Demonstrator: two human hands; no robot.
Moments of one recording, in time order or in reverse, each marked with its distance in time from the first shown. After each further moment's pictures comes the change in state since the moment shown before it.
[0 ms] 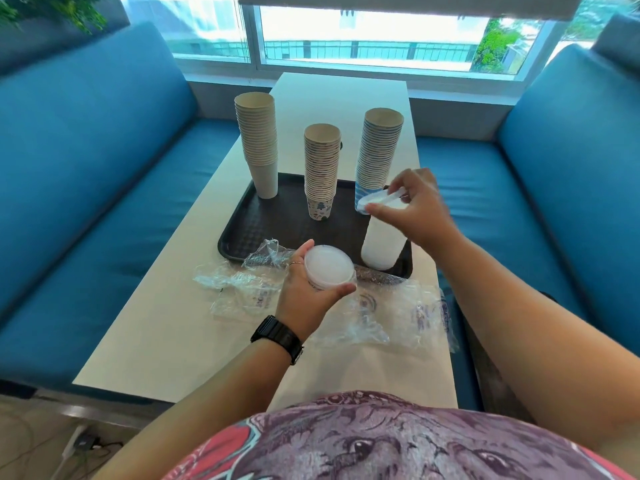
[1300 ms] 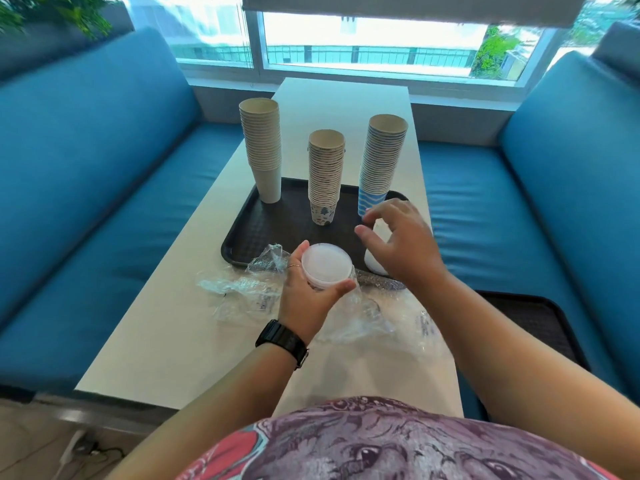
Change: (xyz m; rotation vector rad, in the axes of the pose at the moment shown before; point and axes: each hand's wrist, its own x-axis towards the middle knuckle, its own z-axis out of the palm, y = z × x) left_hand 0.006 0.000 0.000 -0.082 0.076 -0.012; right_hand -0.032 -0.018 0.027 -0.155 0.049 -0.168
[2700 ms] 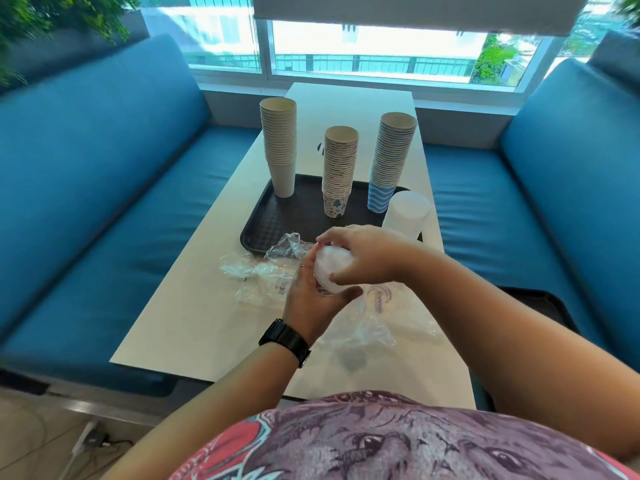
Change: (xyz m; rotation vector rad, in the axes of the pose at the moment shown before) left_hand -0.037 -0.010 -0.030 -0.012 -0.058 0.047; right_hand -0.018 -0.084 -0.001 -0.250 -0.772 -0.075
